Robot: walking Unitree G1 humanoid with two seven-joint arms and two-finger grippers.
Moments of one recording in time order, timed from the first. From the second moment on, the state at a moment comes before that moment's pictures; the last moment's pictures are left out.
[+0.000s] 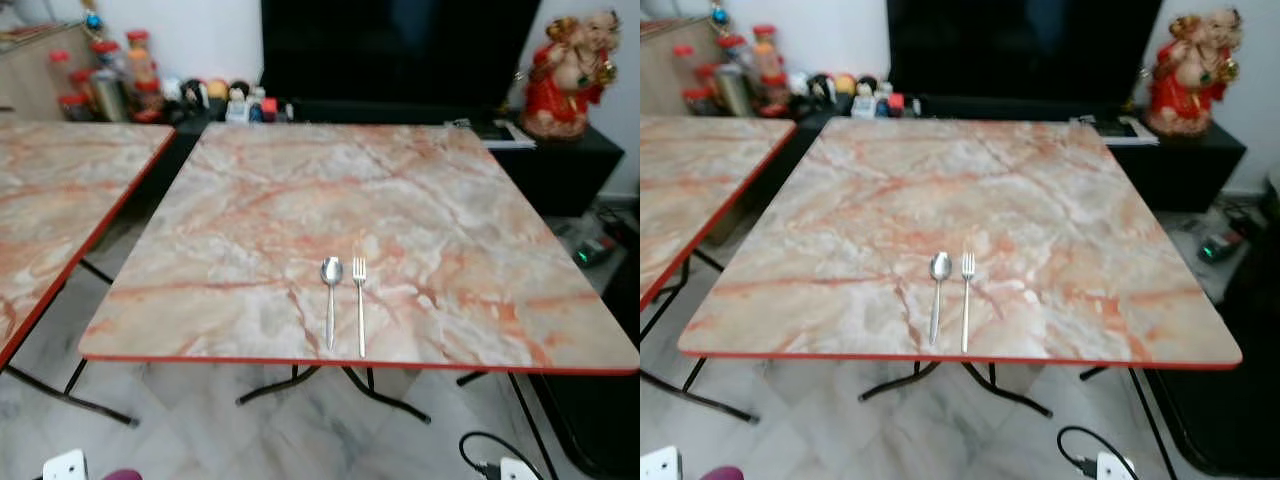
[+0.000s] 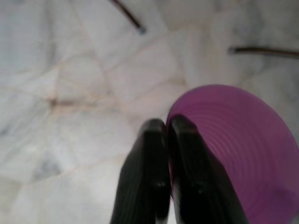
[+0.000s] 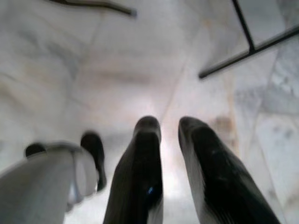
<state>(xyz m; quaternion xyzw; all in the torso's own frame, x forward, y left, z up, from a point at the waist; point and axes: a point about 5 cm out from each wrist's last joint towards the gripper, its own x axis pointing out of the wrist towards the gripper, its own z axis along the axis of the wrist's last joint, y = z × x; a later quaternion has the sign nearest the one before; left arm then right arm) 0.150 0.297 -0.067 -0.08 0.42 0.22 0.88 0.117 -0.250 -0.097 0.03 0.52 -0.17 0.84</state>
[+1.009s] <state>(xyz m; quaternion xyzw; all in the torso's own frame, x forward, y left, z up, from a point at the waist) 0.142 0.270 -0.082 -0.08 0.45 0.21 0.87 0.120 -0.250 -0.096 0.03 0.51 -0.17 0.84</state>
